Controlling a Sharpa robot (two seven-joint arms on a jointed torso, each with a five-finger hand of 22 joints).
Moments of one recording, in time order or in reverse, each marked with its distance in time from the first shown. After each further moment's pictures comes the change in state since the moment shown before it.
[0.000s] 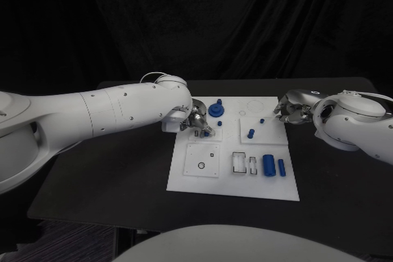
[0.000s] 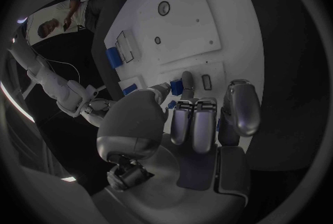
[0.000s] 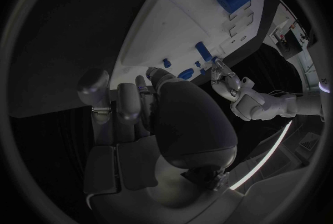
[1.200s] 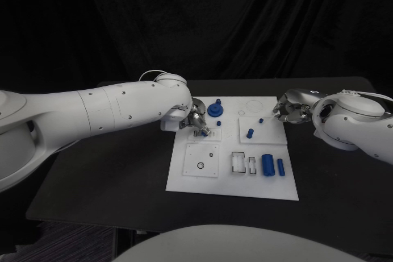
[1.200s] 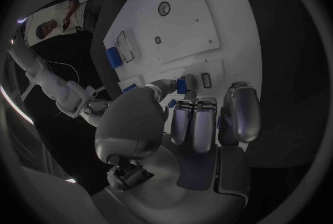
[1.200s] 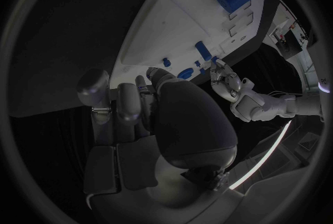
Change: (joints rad) left arm 0.013 -0.001 -0.004 0.011 0.000 0.004 -0.022; left_hand 0.113 -0.029 0.146 -0.123 0.364 -0.031 -0.013 0.102 0.076 0.000 -0.014 0.000 0.000 -0.004 -0.011 0.000 0.000 0.000 0.019 -0.019 0.035 0.000; right arm 0.000 -0.002 0.000 0.001 0.000 -0.008 0.007; right_hand 0.000 0.000 -0.003 0.003 0.000 0.000 0.000 0.000 0.000 0.000 0.000 0.000 0.000 0.004 -0.004 0.003 0.003 0.000 0.004 -0.004 0.005 0.000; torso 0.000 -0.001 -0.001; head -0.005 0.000
